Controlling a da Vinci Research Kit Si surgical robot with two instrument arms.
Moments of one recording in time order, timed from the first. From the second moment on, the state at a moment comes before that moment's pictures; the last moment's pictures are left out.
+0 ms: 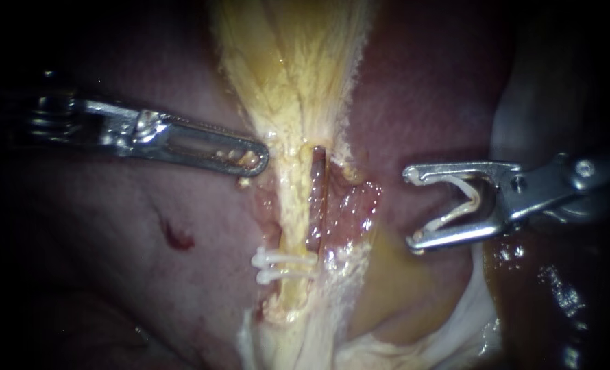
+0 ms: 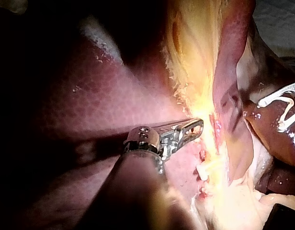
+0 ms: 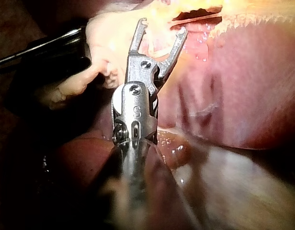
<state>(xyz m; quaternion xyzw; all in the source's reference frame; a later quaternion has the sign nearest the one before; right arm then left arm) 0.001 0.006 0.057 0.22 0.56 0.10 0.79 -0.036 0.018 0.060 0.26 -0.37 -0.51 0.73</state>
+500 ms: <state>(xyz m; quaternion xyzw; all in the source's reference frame) 0.002 0.006 0.057 0.22 0.56 0.10 0.79 -0.031 0.023 0.054 0.25 -0.37 -0.52 0.72</state>
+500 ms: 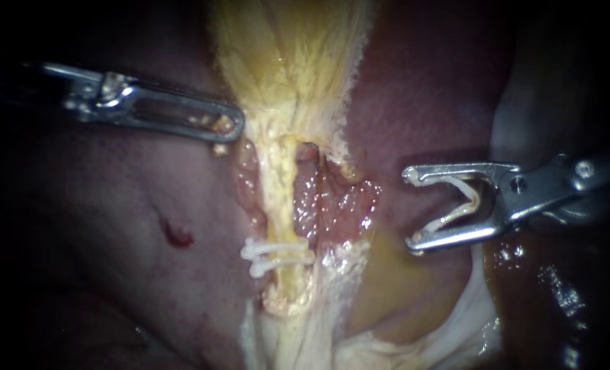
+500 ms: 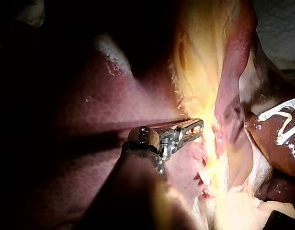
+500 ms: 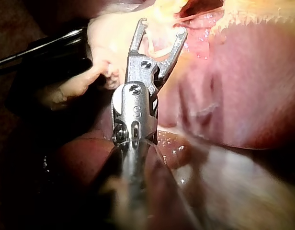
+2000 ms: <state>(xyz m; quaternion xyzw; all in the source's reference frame) 0.012 0.003 0.064 0.26 0.56 0.14 0.77 -0.032 0.021 0.053 0.24 -0.38 -0.52 0.72</state>
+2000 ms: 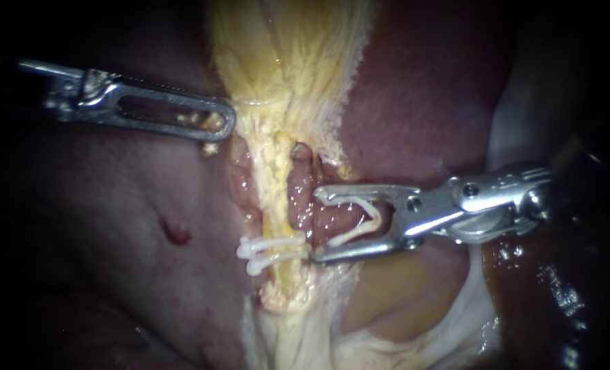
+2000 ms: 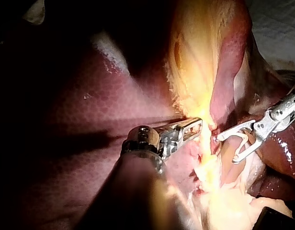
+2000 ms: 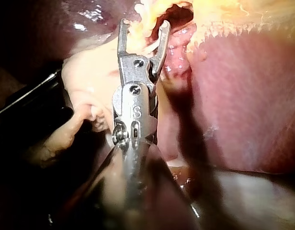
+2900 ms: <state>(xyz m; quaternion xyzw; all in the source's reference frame) 0.014 0.004 0.069 0.30 0.56 0.17 0.76 -0.032 0.021 0.053 0.24 -0.38 -0.52 0.72</state>
